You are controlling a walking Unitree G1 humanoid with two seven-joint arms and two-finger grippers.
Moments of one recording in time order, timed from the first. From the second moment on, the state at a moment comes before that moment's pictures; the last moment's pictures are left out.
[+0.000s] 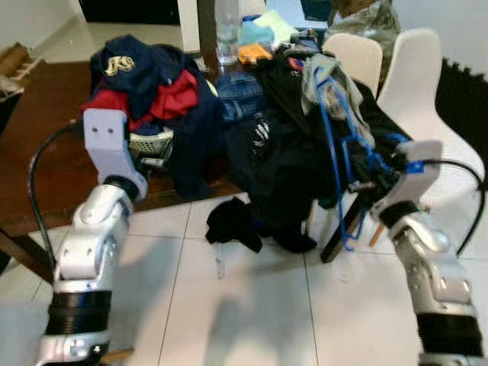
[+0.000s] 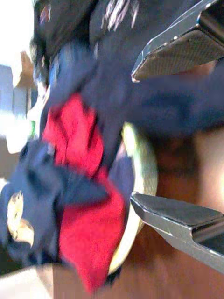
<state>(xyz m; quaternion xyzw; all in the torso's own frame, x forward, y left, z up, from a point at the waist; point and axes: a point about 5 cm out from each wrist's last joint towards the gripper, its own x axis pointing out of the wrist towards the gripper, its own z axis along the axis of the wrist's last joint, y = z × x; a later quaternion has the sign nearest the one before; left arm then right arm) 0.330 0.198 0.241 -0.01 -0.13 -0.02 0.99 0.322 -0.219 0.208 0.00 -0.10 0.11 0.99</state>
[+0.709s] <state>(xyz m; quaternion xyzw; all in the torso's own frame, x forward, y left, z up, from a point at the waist) 0.331 0.173 0.279 0.01 -0.18 -0.07 0.98 0.318 -0.227 0.209 0.01 -0.10 0.09 0.99</state>
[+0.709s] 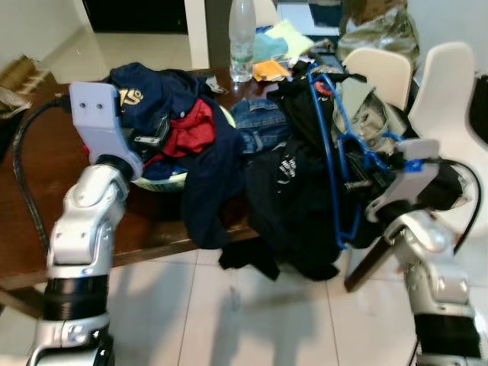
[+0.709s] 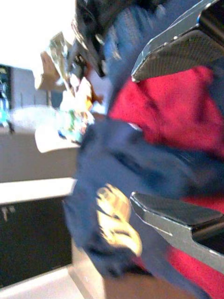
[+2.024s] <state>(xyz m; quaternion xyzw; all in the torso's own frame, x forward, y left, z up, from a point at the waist) 0.365 0.192 0.259 0.03 -0.13 0.01 0.99 0.314 -0.217 0.216 0.00 -0.10 0.11 0.99</state>
